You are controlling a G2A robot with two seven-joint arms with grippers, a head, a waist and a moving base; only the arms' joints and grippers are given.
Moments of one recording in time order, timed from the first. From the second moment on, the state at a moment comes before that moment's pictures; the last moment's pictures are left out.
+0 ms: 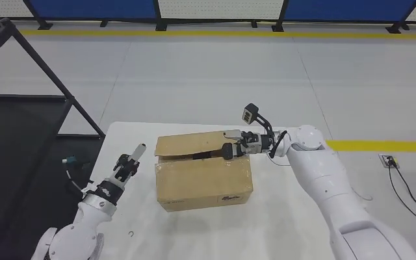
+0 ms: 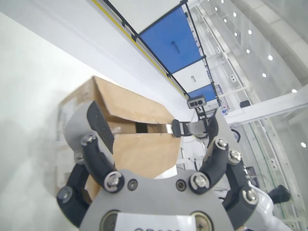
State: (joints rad) left arm 1.37 -1.10 -1.60 -2.05 0.19 0.16 -0.29; right arm -0.20 -1.45 1.12 -0.44 0.43 -0.33 1.49
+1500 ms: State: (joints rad) left arm 1.38 -1.08 -1.42 -1.61 1.54 -0.13 0.02; right arm -0.22 -1.43 1.05 -0.54 0.42 -0.36 1.46
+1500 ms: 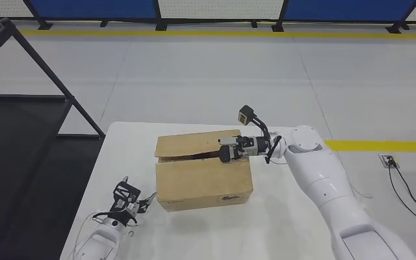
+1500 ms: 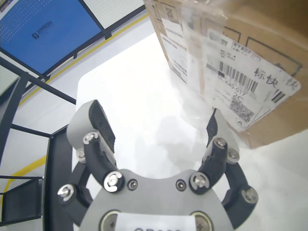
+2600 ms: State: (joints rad) left arm 1.29 -1.13 -1.35 -1.50 1.58 0.07 0.14; right arm -0.20 -1.43 1.02 -0.52 0.43 -0.36 1.46
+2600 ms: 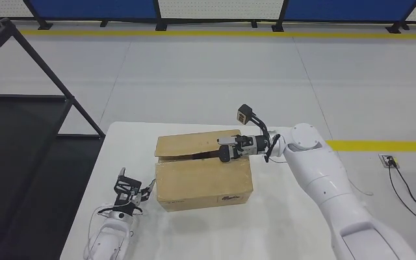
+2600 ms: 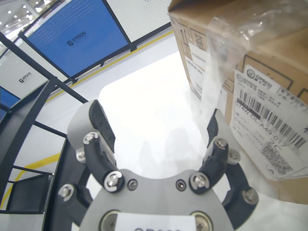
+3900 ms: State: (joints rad) left arm 1.23 -1.17 -1.30 -1.41 1.66 0.11 0.19; right arm -0.20 -1.43 1.00 -0.52 0.45 -0.37 1.45
